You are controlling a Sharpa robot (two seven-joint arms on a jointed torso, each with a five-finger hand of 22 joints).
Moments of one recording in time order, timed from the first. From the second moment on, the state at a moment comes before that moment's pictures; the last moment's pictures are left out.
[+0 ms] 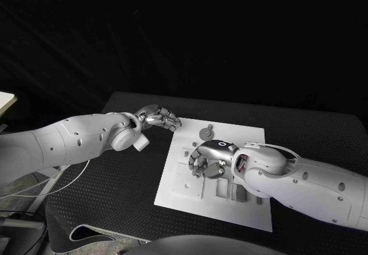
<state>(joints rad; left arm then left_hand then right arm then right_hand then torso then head) 1.18 -0.85 -0.12 1.24 -0.44 -0.05 0.22 1.04 -0.07 0.36 -0.29 0.06 0.75 0.19 0.29 0.43 0.99 0.19 0.07 0.09 0.71 0.20 0.46 0.33 0.03 0.70 0.11 0.06 0.72 1.16 -0.53 -0.17 1.52 -1.55 -0.14 0.00 1.21 -0.02 0.65 -0.30 0.08 1.00 0.11 0.33 0.48 1.32 0.05 0.21 0.23 1.15 0.02 0.45 0.81 0.24 0.95 0.16 0.22 1.31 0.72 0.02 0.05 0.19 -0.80</state>
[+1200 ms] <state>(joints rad) 1.18 -0.83 -0.12 1.23 -0.44 -0.05 0.22 1.04 -0.07 0.36 -0.29 0.06 0.75 0.19 0.29 0.43 0.99 0.19 0.07 0.09 0.71 0.20 0.46 0.33 0.03 0.70 0.11 0.06 0.71 1.11 -0.44 -0.20 1.46 -1.72 -0.12 0.03 1.21 -0.02 0.65 -0.30 0.08 1.00 0.11 0.34 0.48 1.32 0.05 0.21 0.23 1.15 0.02 0.45 0.81 0.24 0.95 0.16 0.22 1.31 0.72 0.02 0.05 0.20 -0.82</state>
